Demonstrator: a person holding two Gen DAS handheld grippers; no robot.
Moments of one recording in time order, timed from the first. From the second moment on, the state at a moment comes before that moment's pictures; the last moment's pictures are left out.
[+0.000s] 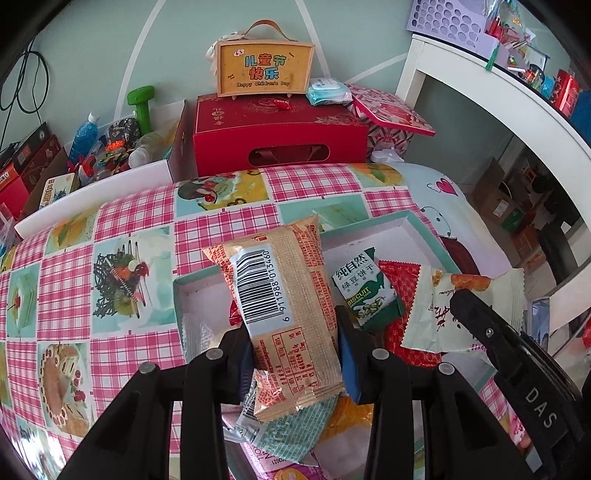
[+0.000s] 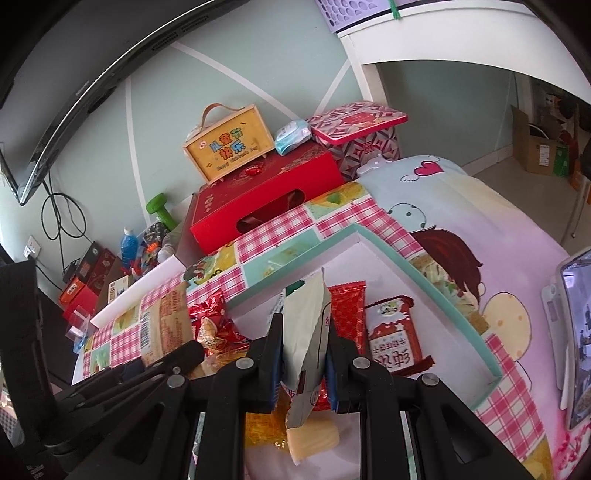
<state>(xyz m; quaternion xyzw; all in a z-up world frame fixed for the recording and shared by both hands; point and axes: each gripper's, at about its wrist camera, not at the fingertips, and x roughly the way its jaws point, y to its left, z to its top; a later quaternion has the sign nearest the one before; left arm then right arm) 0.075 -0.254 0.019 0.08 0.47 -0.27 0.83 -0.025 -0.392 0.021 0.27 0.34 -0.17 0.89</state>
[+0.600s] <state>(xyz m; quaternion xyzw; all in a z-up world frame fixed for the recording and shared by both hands) 0.066 -0.278 0.008 0.09 0.48 -0.28 0.83 -0.018 -0.400 -0.002 0.28 0.37 -0.18 0.86</state>
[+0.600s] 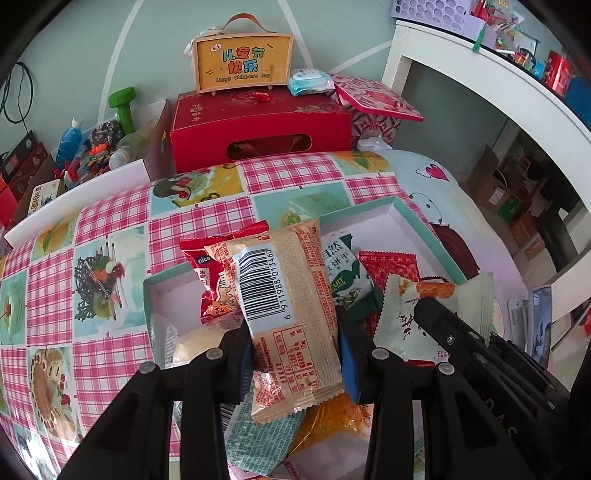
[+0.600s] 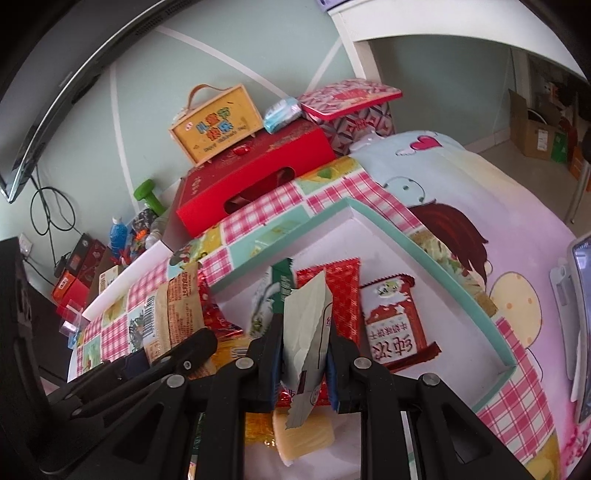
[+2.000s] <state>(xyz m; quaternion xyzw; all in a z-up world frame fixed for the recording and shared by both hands) 0.087 -0.240 0.013 0.08 0.51 -0.20 0.83 -0.020 -0.400 0.000 0.18 0.42 -0.28 0.85</state>
